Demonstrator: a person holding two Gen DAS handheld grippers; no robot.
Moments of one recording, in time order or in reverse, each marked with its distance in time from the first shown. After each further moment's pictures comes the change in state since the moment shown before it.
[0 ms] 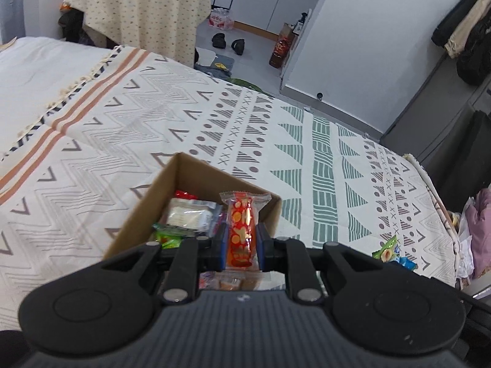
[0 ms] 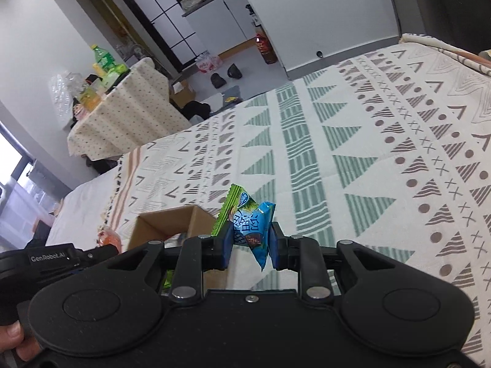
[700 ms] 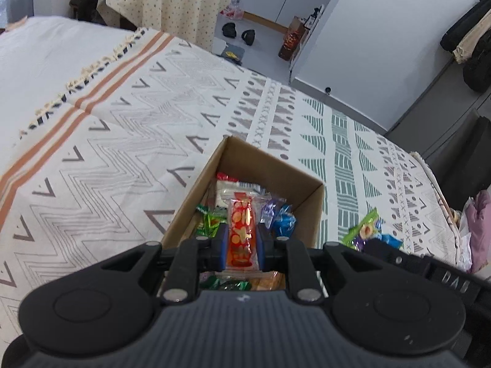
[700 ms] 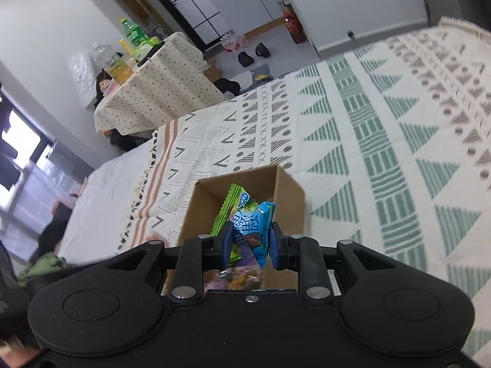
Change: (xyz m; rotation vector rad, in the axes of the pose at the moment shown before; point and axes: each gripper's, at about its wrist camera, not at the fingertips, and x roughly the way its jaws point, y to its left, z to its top) left arm -0.010 0.068 -0.010 -0.037 0.048 -0.021; right arm 0.022 0.081 -0.031 0.004 0.076 0.076
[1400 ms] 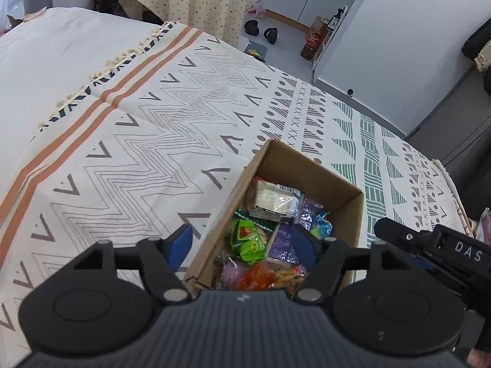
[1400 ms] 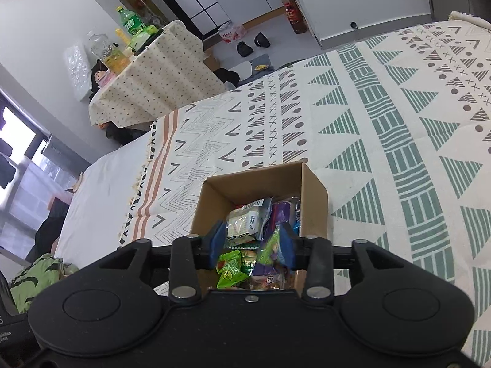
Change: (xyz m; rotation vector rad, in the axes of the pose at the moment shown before) left arm 0.004 0.035 0.009 -0.037 0.004 0.072; right arm 0.033 0.025 0.005 -0.014 0.033 -0.027
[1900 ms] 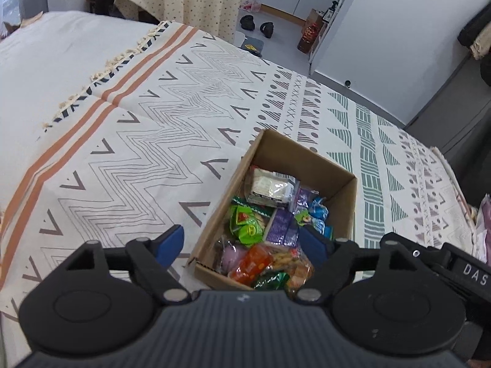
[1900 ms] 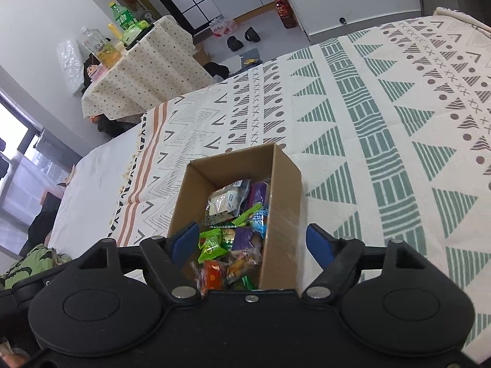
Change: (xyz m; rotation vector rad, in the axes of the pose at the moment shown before) left arm -0.018 -0.011 -0.010 0.049 0.019 0.013; right arm -0.028 -0.016 -0.015 0.002 0.025 -0.036
